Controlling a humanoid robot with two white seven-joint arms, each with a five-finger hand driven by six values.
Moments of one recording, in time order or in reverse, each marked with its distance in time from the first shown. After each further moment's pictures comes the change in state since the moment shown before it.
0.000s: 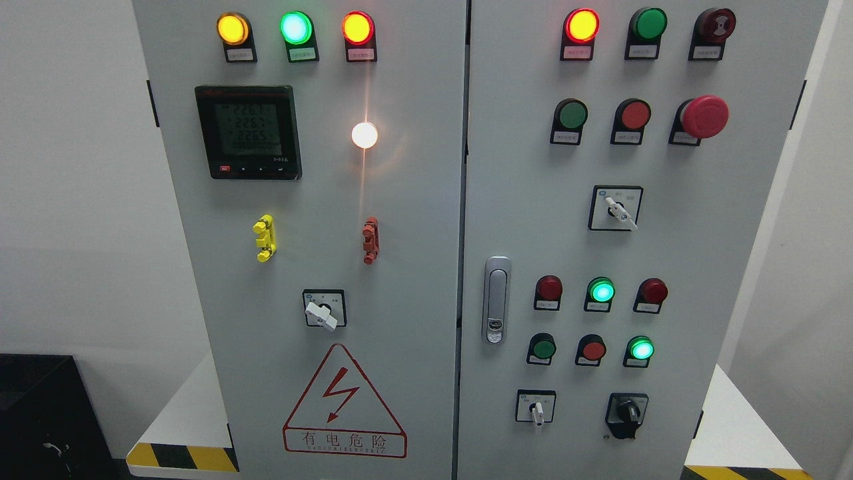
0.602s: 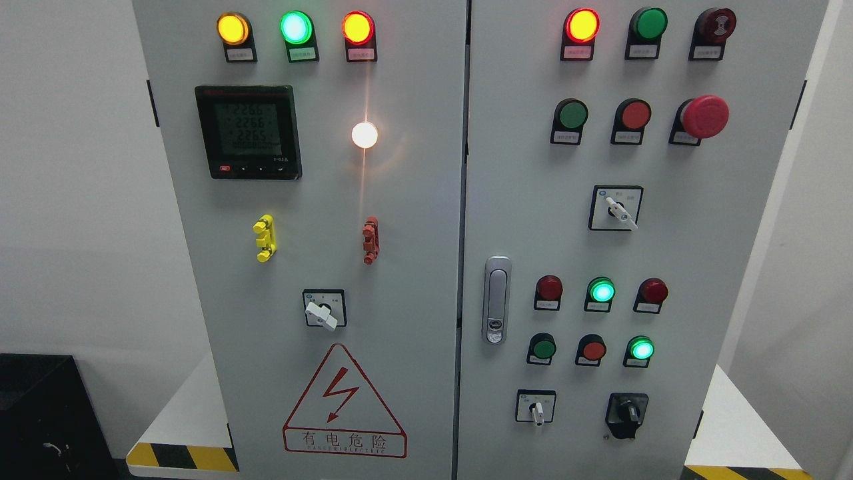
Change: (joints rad) left arm 0.000 0.000 0.000 0.000 0.000 0.000 0.000; right arm -0.096 -0.002 -0.010 -0.004 0.038 0.038 0.005
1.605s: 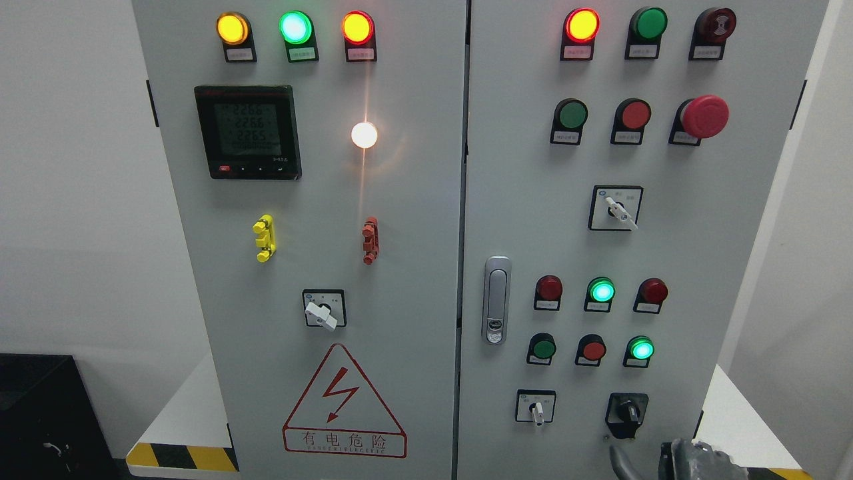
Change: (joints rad) left arm 0.000 0.000 0.000 0.000 0.000 0.000 0.000; right arm -0.106 -0.019 -0.005 0.043 0.027 0.029 0.016
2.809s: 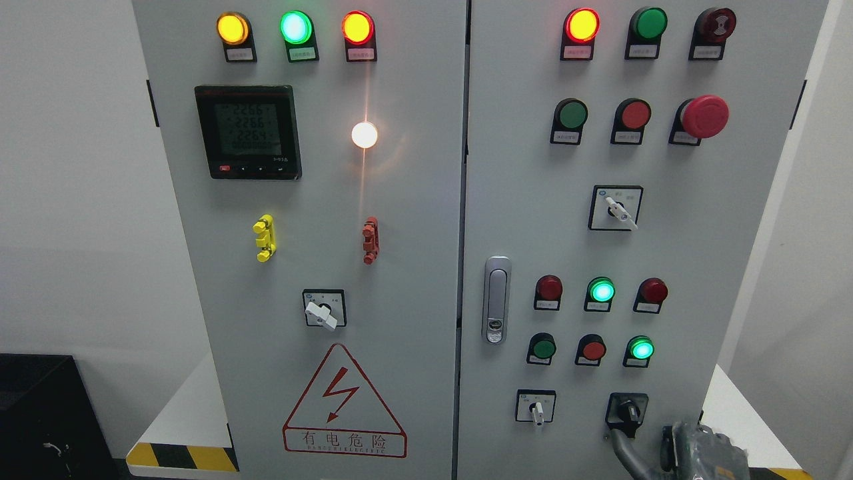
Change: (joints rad) left arm 0.000 0.000 0.000 0.000 0.000 0.000 0.000; right arm -0.056 -0.018 -0.003 0.049 0.008 0.013 0.001
